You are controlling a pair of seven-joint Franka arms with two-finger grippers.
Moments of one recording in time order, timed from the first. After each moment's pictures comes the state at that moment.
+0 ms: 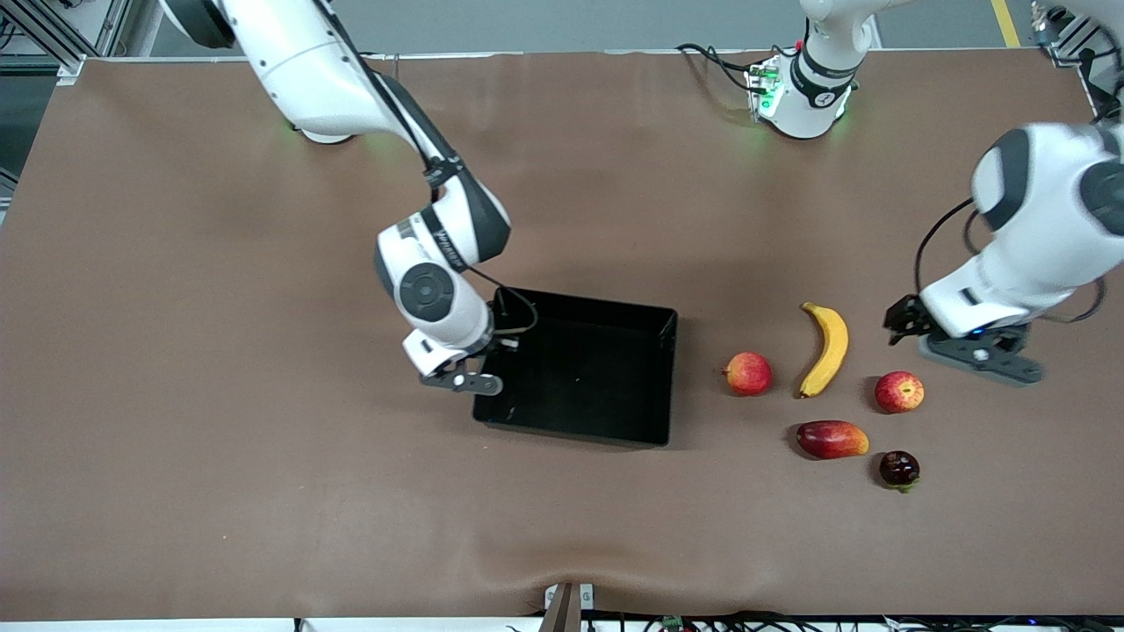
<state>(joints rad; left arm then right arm) 0.29 0.17 -0.38 -1.79 0.17 2.04 0.22 0.56 0.66 -0.04 -1.53 0.16 2.17 0.59</state>
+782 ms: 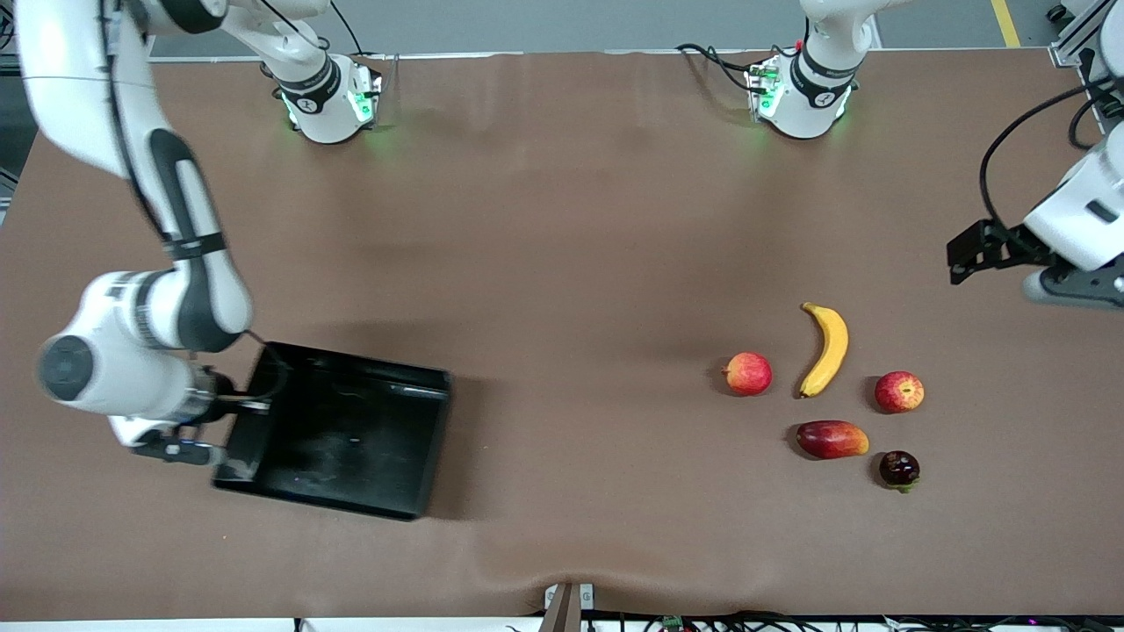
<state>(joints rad) 0.29 0.12 -0.44 -1.42 0.16 1.58 0.04 -0.03 0.61 -0.05 -1.58 0.10 2.12 0.03</state>
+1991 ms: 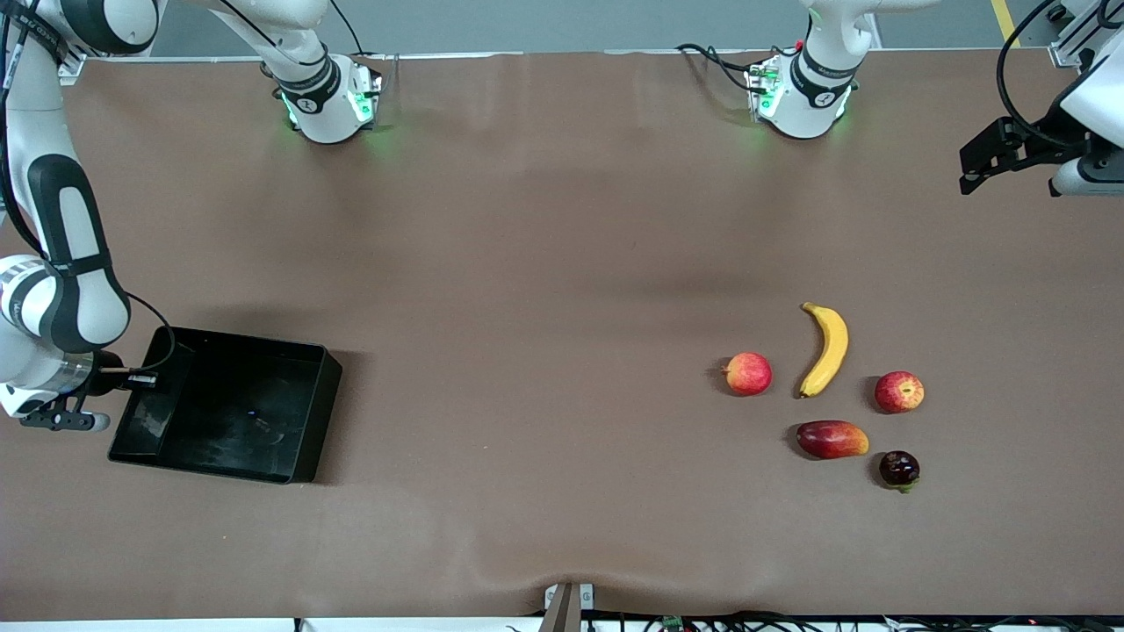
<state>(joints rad) 0.00 -0.08 -0.10 -1.56 0.05 1.46 -0.01 -0.32 0.66 -0.04 -1.64 0.10 2.25 -0.33</state>
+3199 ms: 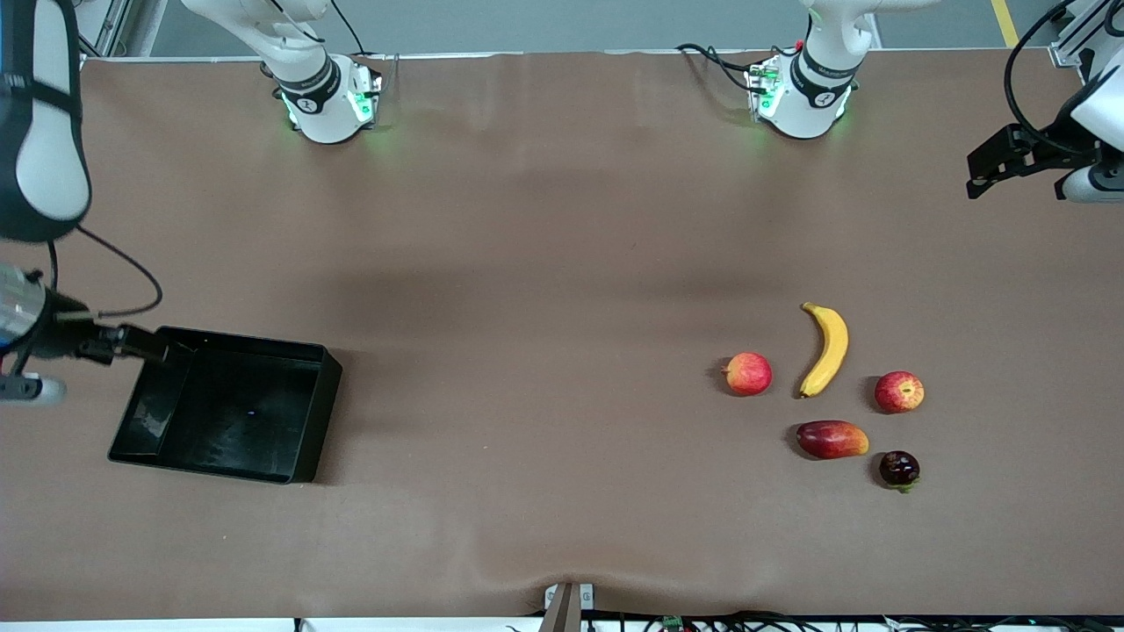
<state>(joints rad) 0.01 -0.08 -0.08 -1.57 0.05 1.47 -0.01 -0.06 0.24 -0.02 -1.55 0.10 1.79 -0.04</state>
